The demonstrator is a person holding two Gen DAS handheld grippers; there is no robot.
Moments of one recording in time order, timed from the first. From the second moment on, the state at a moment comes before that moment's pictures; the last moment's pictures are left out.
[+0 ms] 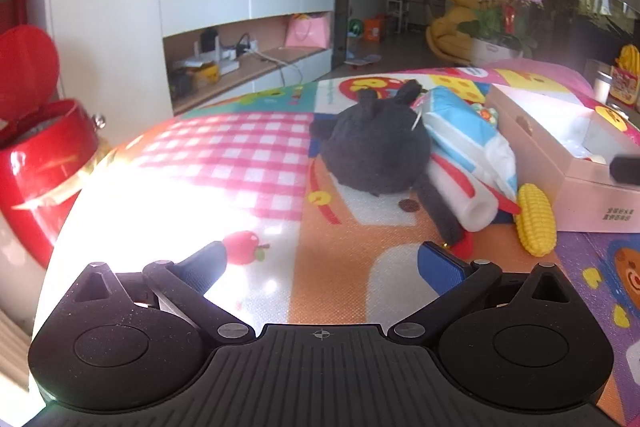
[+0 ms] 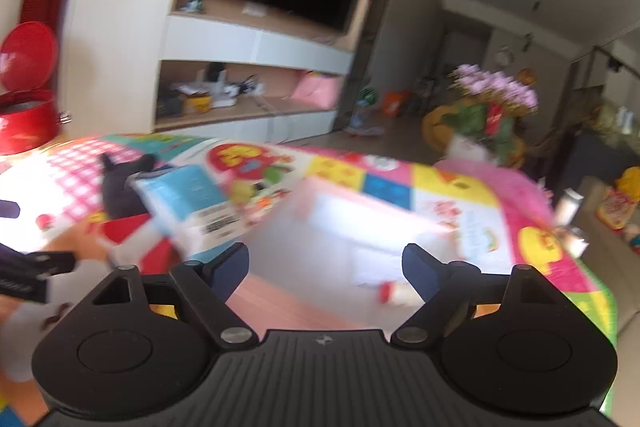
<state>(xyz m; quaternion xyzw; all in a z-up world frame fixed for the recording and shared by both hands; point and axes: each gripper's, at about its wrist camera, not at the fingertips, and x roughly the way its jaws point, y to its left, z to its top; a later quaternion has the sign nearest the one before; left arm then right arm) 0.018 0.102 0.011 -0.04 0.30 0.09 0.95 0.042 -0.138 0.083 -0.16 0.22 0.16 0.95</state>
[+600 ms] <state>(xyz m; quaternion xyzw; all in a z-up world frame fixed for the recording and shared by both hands) 0.015 0.105 0.009 -0.06 0.30 0.10 0.95 0.043 -0.082 0.032 -0.12 0.35 0.22 0.90</state>
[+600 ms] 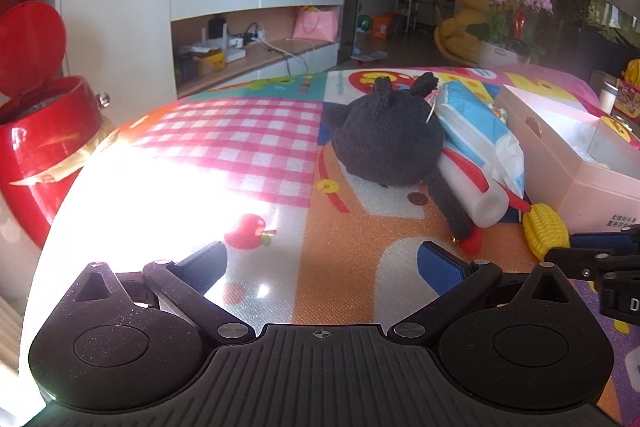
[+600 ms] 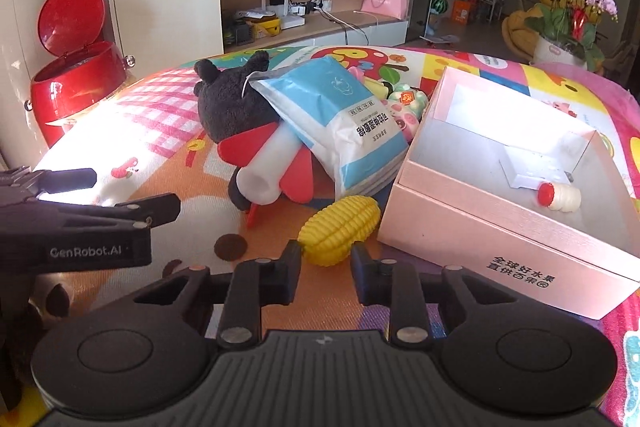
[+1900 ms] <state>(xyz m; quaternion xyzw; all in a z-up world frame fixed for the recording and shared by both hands) 0.036 0.030 0.035 0.02 0.25 0.02 0.97 0.004 -0.183 0.019 -0.07 0.30 0.16 0.94</state>
